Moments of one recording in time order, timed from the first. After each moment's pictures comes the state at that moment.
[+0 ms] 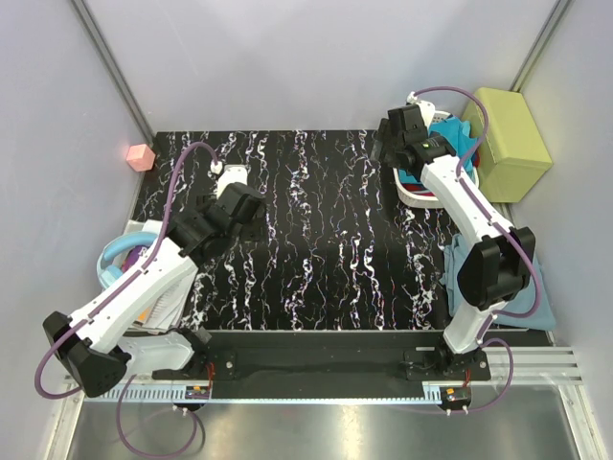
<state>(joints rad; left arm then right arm) -0.71 1.17 1.24 -0.97 -0.57 -0.53 0.33 1.76 1.70 -0.66 0.39 0.47</state>
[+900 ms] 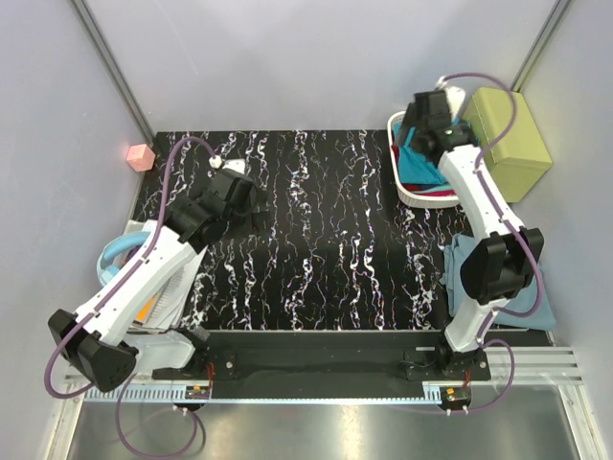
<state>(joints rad) -0.60 1.23 1.31 -0.98 -0.28 -0.55 0.24 1.77 1.79 -0.71 0.43 0.44</state>
